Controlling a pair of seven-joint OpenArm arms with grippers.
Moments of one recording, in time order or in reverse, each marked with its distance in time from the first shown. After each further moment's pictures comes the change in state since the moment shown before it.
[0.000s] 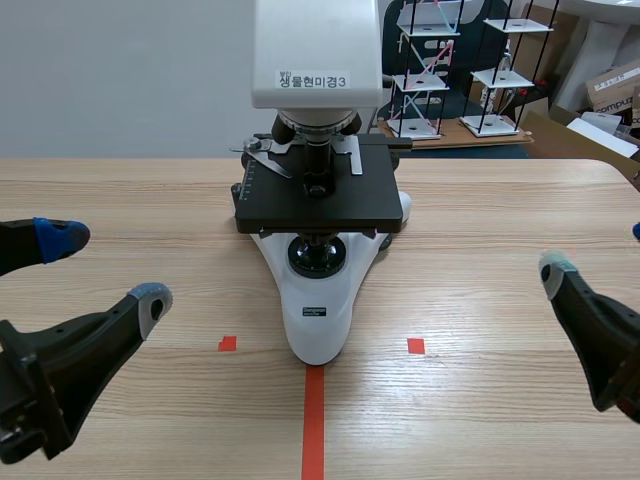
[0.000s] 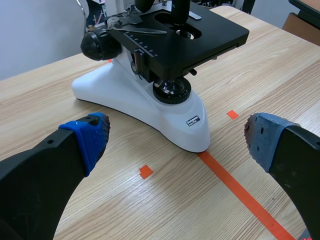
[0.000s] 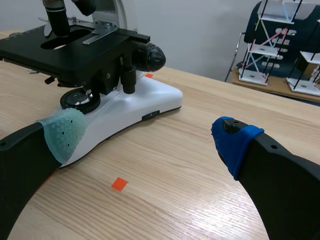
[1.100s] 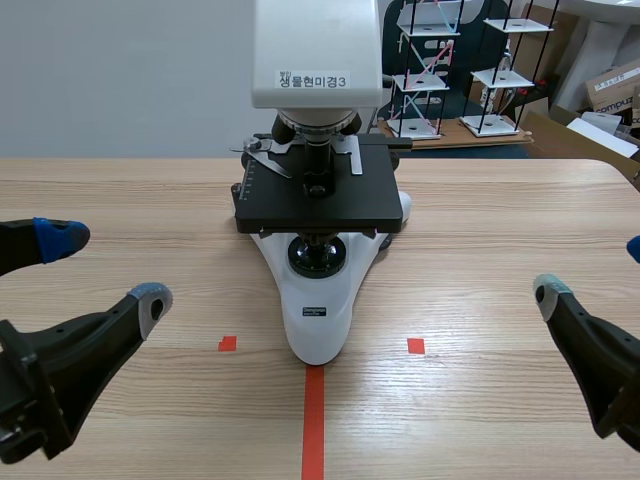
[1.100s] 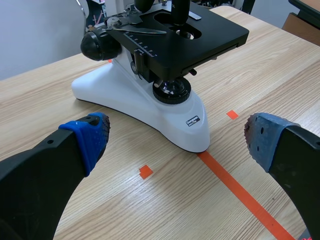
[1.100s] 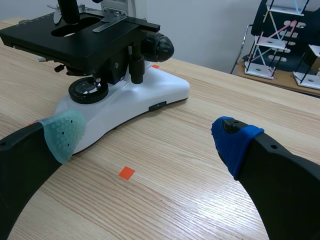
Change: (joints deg) left arm 0.0 0.0 0.0 0.0 0.0 0.0 0.0; right arm -1.9 0.0 0.0 1.3 -1.3 0.0 -0.5
